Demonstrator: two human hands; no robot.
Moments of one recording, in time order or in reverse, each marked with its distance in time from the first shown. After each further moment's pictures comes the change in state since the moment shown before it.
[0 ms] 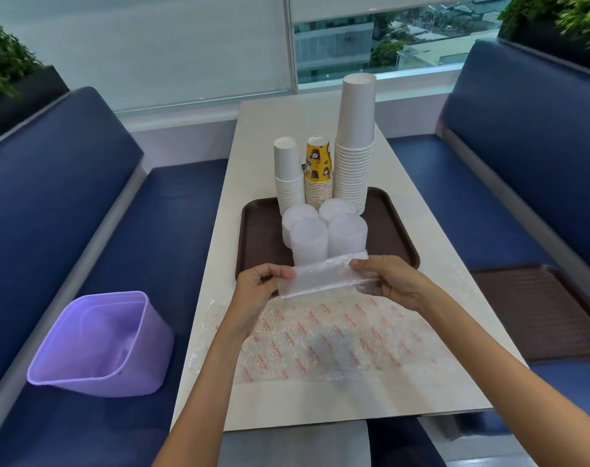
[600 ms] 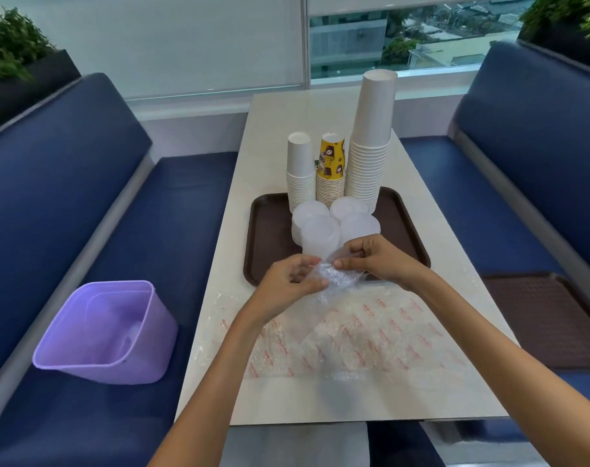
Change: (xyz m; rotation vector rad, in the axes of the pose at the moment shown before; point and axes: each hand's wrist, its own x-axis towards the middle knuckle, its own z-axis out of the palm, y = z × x) left_hand 0.010 0.001 0.005 0.231 -0.258 0.055; right_hand 0.011 -0.024 0.030 -0.517 -0.234 -0.301
